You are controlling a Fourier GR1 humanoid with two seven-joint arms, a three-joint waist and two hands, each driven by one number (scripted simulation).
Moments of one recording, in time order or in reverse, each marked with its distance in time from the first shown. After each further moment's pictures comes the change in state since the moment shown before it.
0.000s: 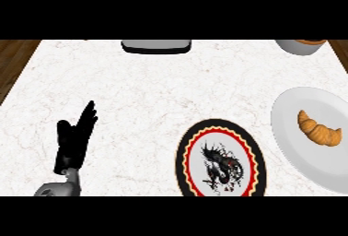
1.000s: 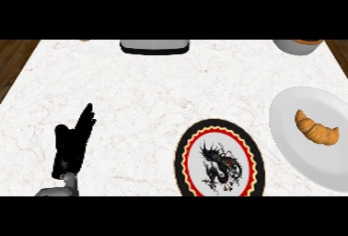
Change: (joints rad) left arm 0.034 0.004 -0.015 -0.036 -0.007 0.012 0.004; right arm -0.028 0.103 0.060 -0.166 0.049 0.052 0.087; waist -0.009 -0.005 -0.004
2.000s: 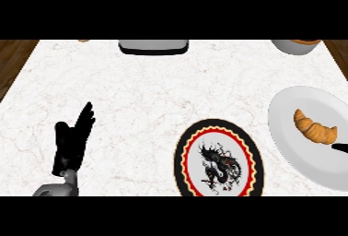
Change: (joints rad) left arm -0.024 0.016 0.004 0.043 0.024 0.014 -0.013; right arm 0.040 0.161 -0.022 -0.349 -0.014 0.092 0.186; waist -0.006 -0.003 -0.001
